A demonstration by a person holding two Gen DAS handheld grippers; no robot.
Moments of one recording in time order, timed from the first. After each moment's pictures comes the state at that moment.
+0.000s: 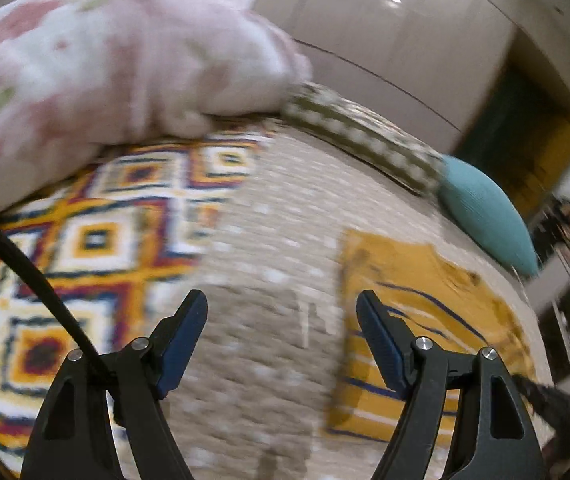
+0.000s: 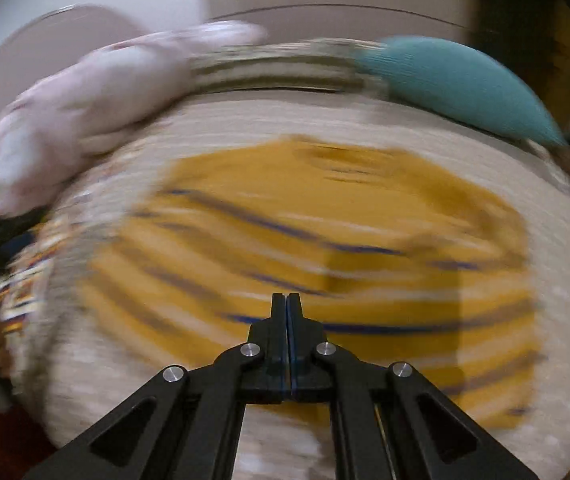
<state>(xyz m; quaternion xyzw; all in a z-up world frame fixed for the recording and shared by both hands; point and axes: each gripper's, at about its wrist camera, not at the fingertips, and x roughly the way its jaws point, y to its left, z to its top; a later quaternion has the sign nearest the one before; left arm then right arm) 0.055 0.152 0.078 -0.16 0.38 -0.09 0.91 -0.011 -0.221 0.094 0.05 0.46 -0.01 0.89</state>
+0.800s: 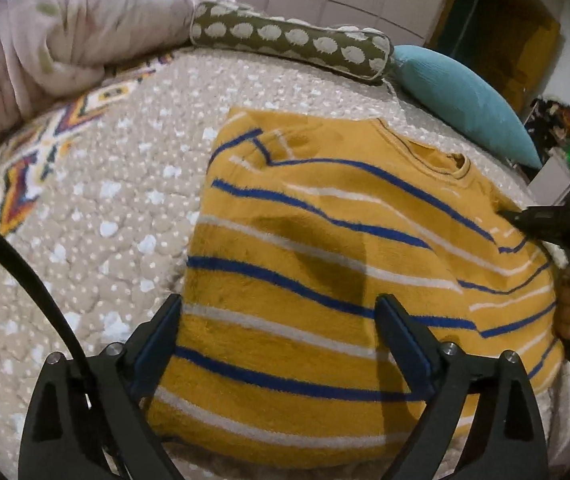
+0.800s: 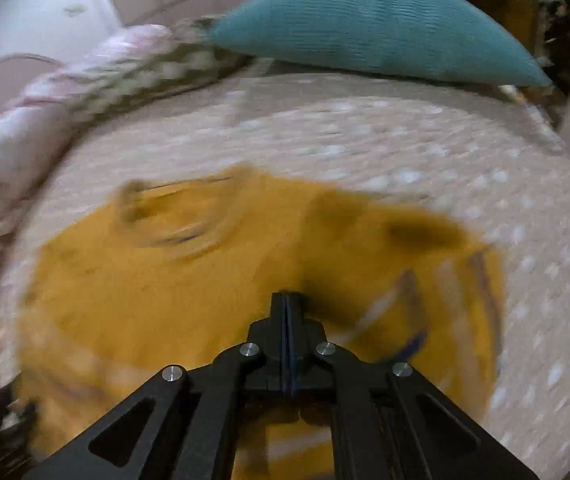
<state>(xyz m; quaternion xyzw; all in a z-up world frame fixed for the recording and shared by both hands) 0.067 0.026 0.013 -0.06 0.46 -0.15 0.87 0.114 -0.335 0.047 0.11 0.50 -0.09 0.86</state>
